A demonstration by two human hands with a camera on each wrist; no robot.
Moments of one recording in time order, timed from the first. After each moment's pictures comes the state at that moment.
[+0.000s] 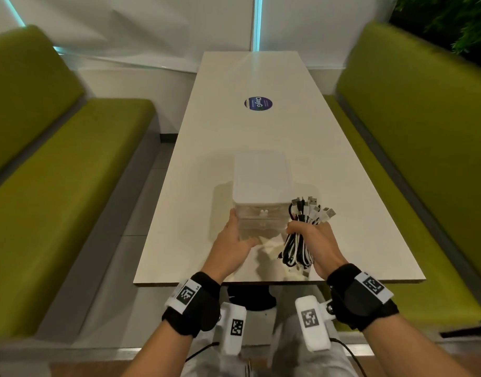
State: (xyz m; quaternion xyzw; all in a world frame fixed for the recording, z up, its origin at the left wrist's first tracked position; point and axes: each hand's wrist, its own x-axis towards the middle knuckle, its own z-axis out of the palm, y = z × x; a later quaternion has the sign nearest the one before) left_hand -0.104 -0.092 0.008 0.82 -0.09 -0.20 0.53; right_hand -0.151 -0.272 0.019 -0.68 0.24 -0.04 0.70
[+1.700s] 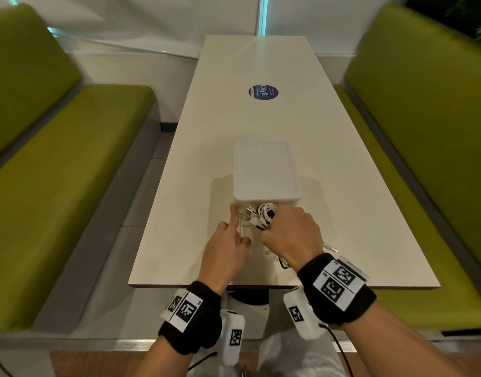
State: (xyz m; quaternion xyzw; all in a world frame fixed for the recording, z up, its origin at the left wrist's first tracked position) left_hand -0.094 -0.090 -0.024 0.92 -0.10 -0.10 0.37; right_hand -0.117 -0.226 0.042 -0.97 0.12 0.02 0.20
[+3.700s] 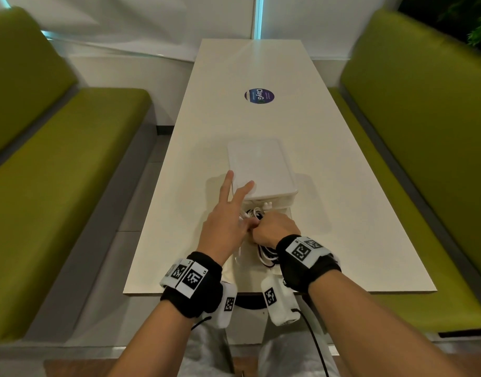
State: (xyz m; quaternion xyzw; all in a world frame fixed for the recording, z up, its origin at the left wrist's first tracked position) left_hand -0.054 -0.100 0.009 0.90 -0.20 -0.04 0.38; right_hand -0.070 -0.224 0.021 -0.93 0.20 0.20 0.25
